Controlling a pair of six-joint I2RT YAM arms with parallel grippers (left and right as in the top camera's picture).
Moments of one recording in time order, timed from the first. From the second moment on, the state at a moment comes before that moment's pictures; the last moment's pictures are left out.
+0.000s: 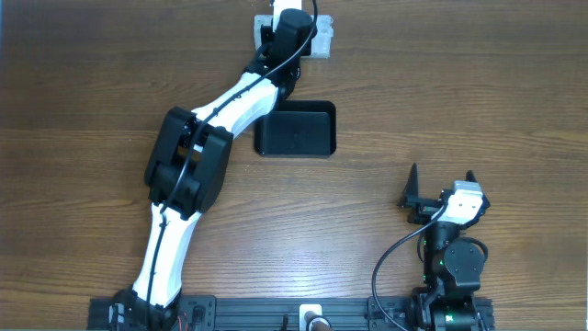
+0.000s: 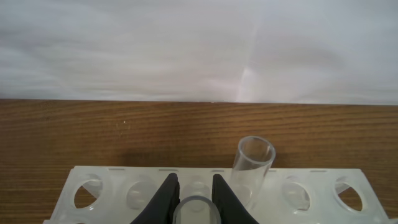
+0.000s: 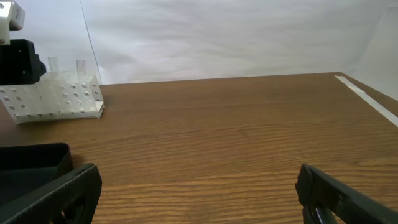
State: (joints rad) left arm -0.50 2.37 1.77 0.16 -0.44 -0.22; right arm 0.03 0.01 0.01 -0.06 0.16 0.02
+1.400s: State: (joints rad) left arm -0.61 1.96 1.66 -0.71 -0.33 -0.56; right arm 0.03 0.01 0.01 -0.06 0.16 0.02
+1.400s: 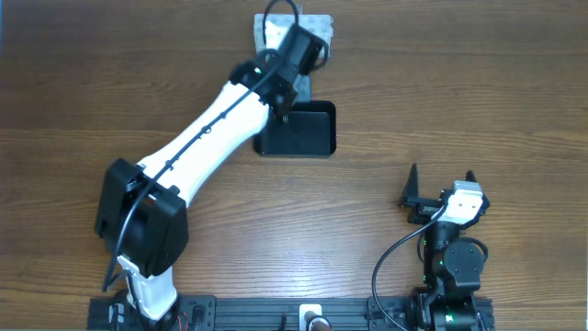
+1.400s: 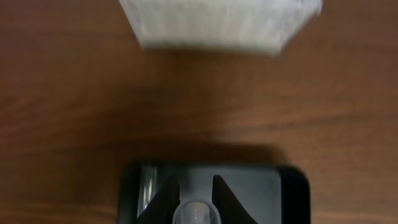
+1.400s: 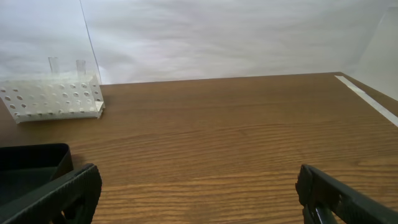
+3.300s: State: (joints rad) left arm -0.60 2.12 1.61 -0.74 -0.35 -0.58; right arm 0.03 0.01 0.01 -0.06 0.16 0.02
